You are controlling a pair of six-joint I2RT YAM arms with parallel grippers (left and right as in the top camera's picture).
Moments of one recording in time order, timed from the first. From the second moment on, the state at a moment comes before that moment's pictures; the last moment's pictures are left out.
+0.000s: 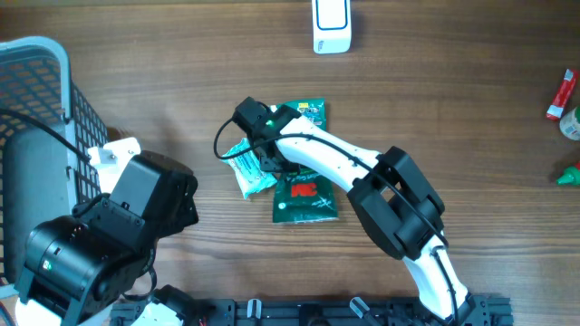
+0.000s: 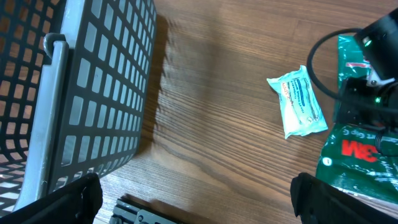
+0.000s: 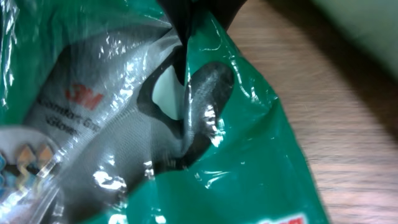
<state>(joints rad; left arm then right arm) -0.51 1.02 1.50 -1.68 -0.50 -0.72 0.80 2.24 1.69 -0.94 0.13 0.72</state>
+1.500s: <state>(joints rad) -0.51 1.02 1.50 -1.68 -0.50 -0.72 0.23 1.64 1.10 -1.61 -1.27 -0.79</state>
